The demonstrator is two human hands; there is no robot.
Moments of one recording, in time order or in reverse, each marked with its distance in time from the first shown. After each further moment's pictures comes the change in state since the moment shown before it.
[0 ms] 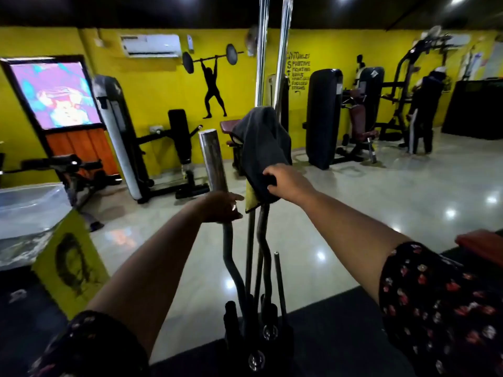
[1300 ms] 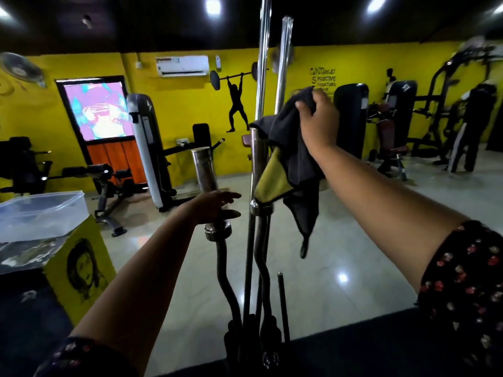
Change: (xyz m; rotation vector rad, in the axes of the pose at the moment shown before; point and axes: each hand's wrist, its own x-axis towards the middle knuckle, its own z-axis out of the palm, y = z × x) left_hand 0.011 0.047 -0.019 -0.155 0.176 -0.011; right_hand 0.050 0.027 -0.129 0.463 0.853 0.060
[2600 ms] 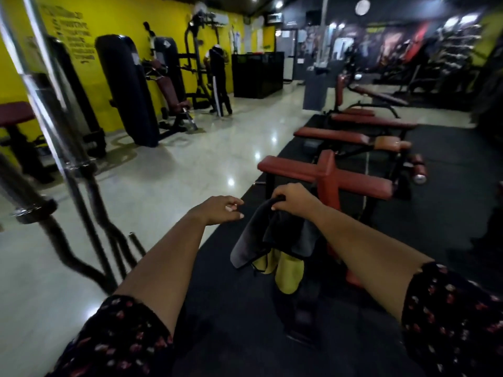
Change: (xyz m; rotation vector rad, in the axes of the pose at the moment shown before) left_hand -0.123 0.170 0.213 -0.095 -0.619 0.645; right_hand -0.334 -0.030 -0.346 -0.883 -0.631 0.555
